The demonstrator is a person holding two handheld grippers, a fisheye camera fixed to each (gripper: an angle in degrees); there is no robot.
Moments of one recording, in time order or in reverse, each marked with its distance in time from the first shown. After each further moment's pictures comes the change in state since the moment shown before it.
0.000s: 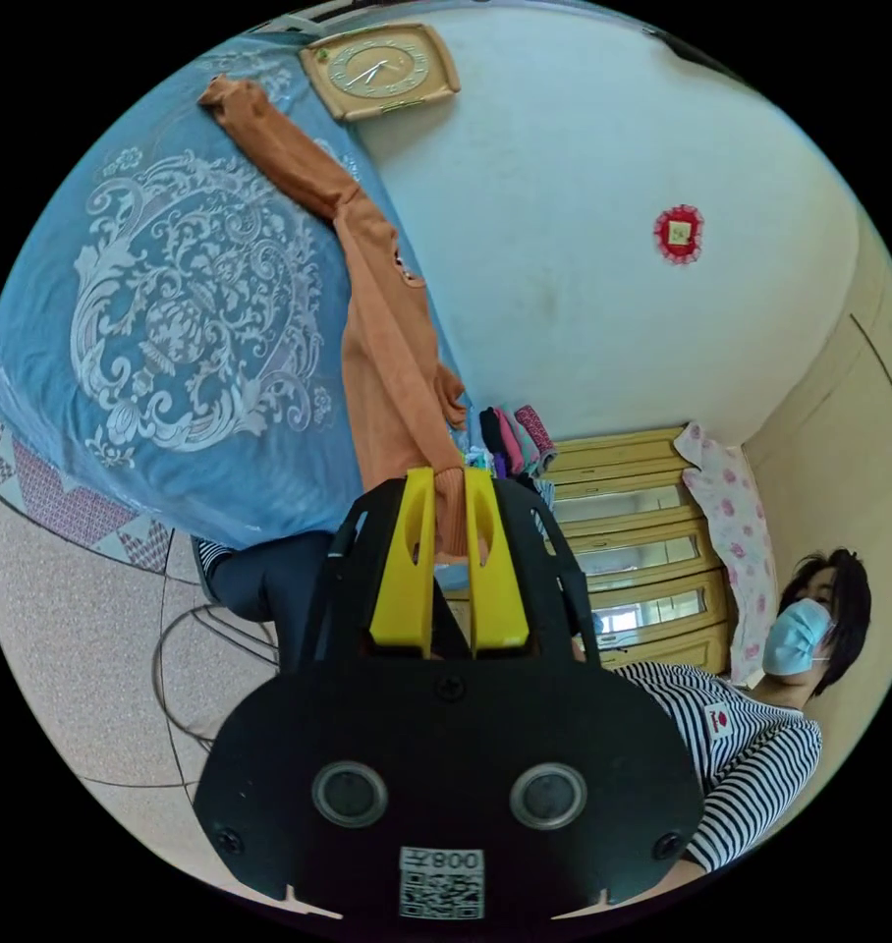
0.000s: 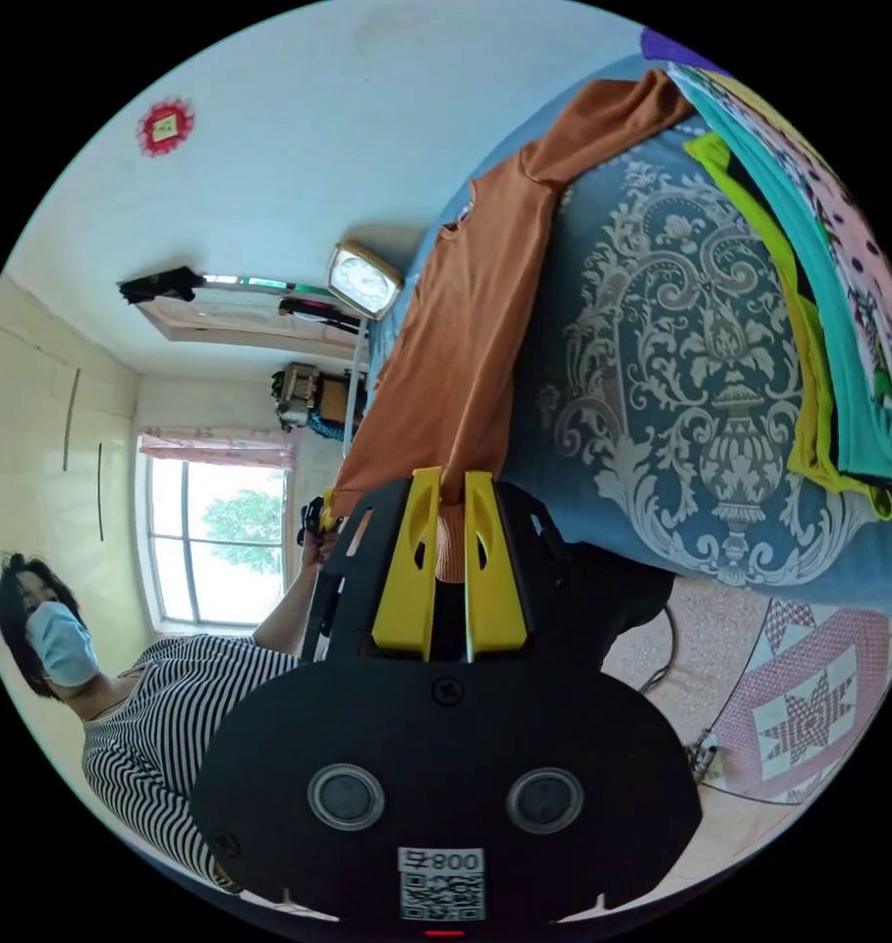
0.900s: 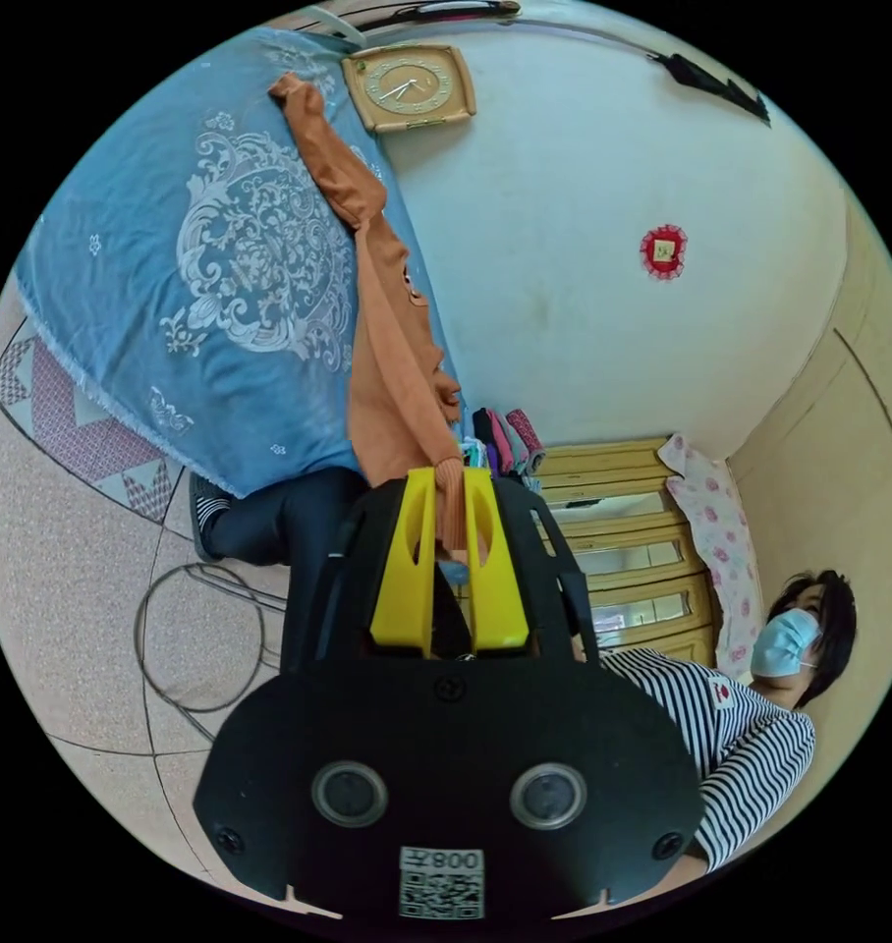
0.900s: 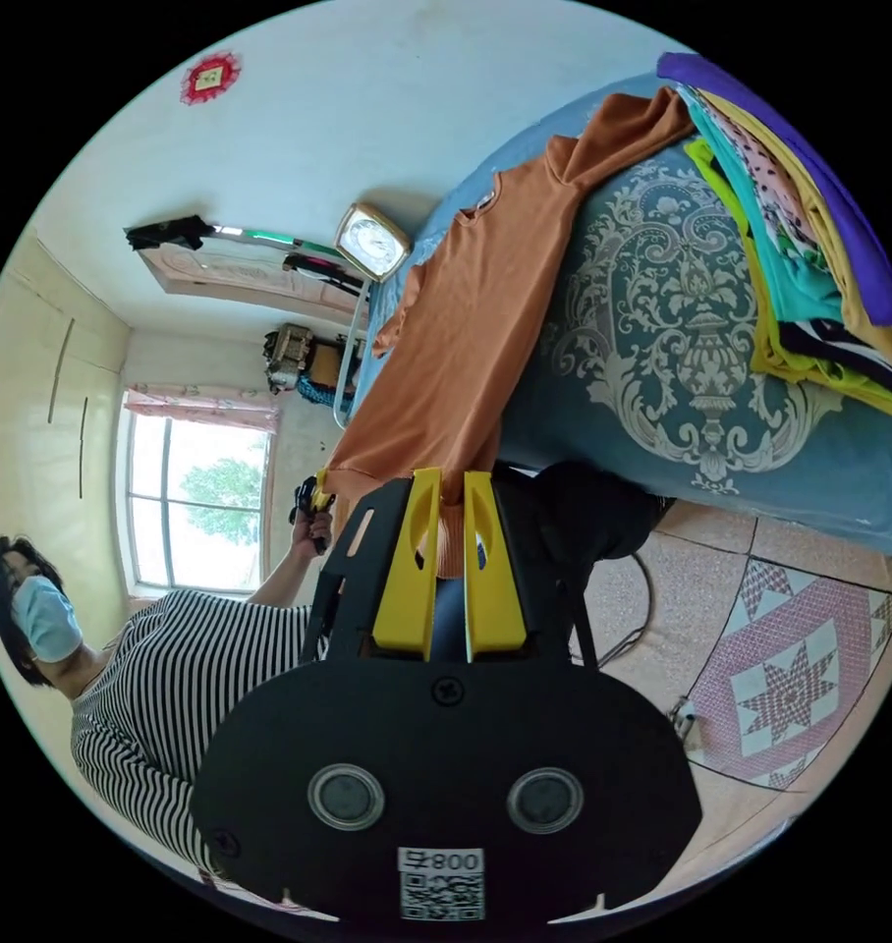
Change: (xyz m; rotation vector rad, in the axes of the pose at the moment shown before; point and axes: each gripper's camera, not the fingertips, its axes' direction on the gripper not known) left arm 0.056 0.166 -0.023 0.035 0.004 -0.084; right arm -0.069 0.143 0.032 -0.074 0.081 -0.042
